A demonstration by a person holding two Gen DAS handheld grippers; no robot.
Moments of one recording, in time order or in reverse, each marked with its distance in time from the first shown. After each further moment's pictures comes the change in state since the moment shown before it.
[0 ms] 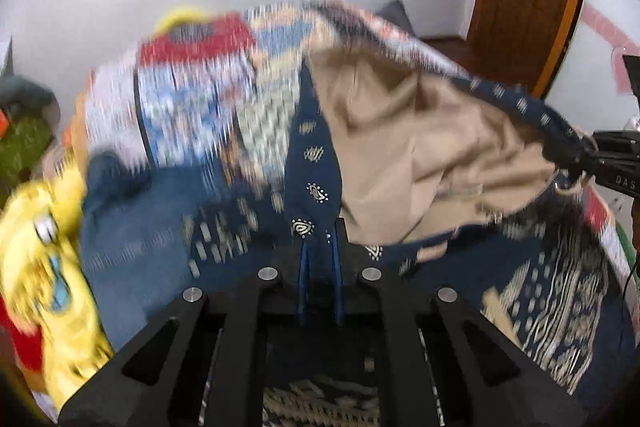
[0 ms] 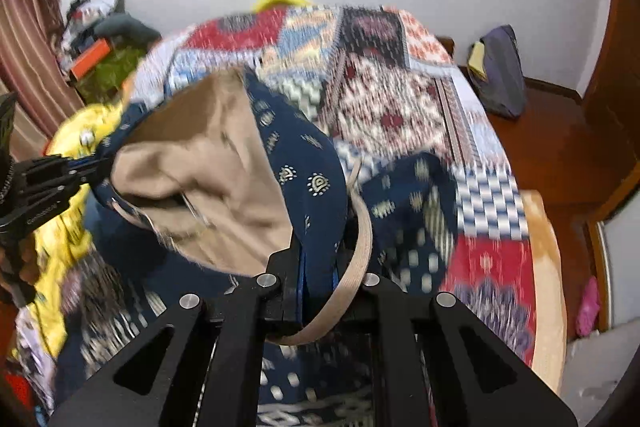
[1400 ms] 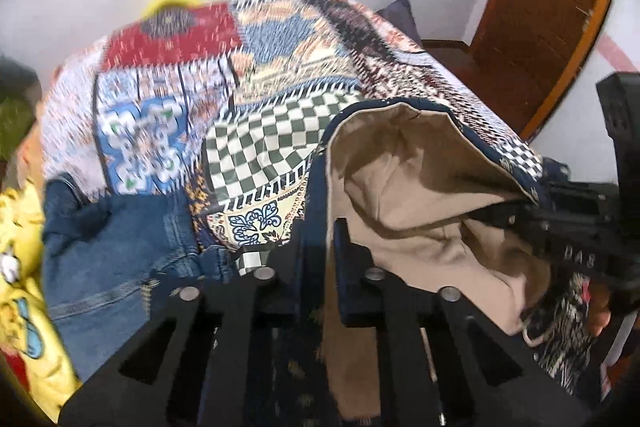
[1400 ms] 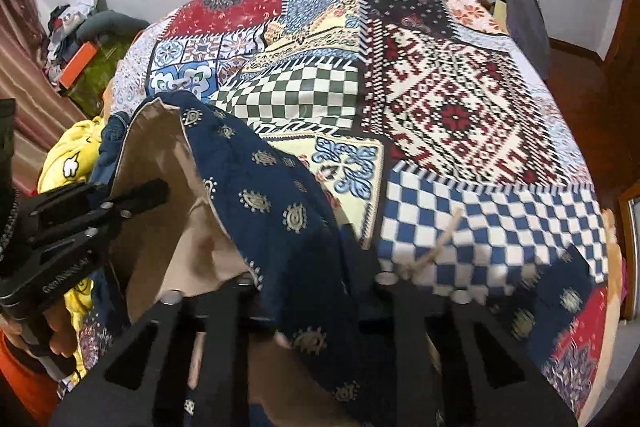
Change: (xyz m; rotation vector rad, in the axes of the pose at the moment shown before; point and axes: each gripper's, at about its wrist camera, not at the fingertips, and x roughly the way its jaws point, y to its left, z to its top) left arm 0.043 -0.002 0.087 -0.032 -0.012 -0.042; right arm 0.060 0.023 0.061 0.127 0.074 0.138
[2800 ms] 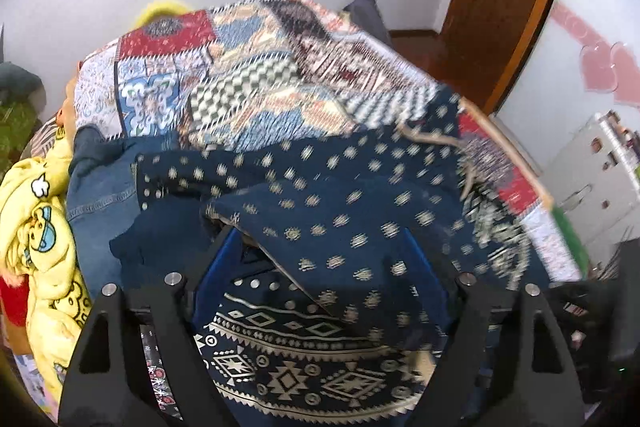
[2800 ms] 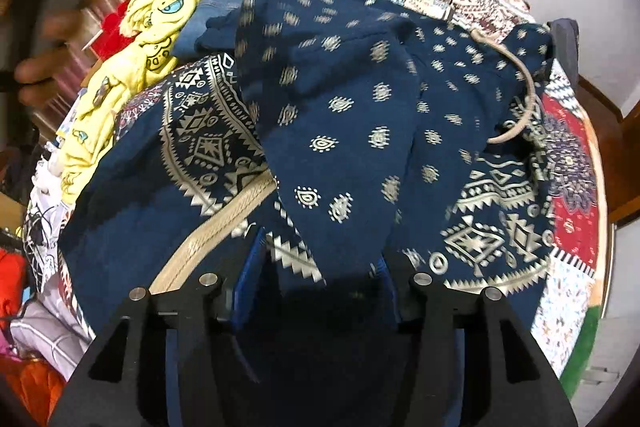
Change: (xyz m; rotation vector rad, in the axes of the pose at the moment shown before) left arm -0.106 -0.079 -0.108 0.040 0.031 -0.006; right arm -0.104 0.061 -0.228 -0.339 0.127 -0.001
